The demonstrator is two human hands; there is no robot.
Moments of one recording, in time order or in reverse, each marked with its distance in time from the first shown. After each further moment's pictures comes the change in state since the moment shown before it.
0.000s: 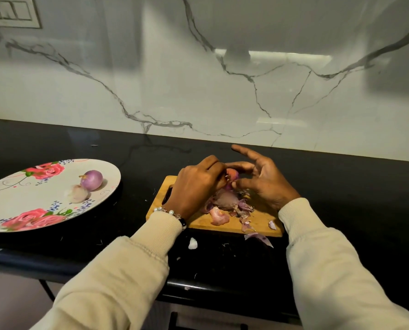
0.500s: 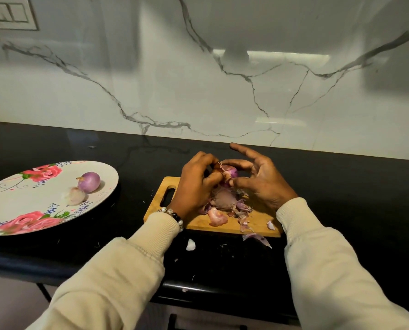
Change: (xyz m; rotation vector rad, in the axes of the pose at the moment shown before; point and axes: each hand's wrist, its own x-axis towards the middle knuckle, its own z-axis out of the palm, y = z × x) left_hand 0.006 0.010 0.002 -0.586 -0.046 -0.541; right_hand 0.002 0.001 0.001 0.018 0.025 -0.035
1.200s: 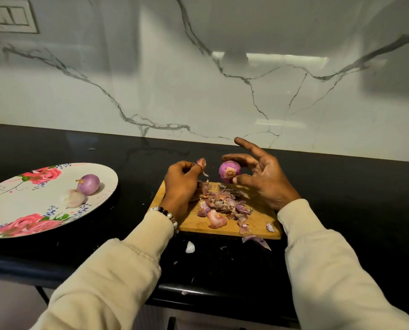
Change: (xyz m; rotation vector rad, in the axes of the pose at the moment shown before) left_hand 0.006 -0.004 -0.006 -0.508 0.210 -0.712; right_hand -0.002 -0.002 -0.005 -0.004 0.052 -0.121
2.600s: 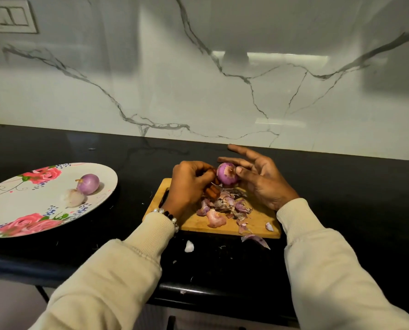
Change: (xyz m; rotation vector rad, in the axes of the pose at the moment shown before) left_hand -0.016 0.002 0.003 0.122 -0.253 0.313; right_hand 0.004 0.007 0.003 0.278 -0.095 0.065
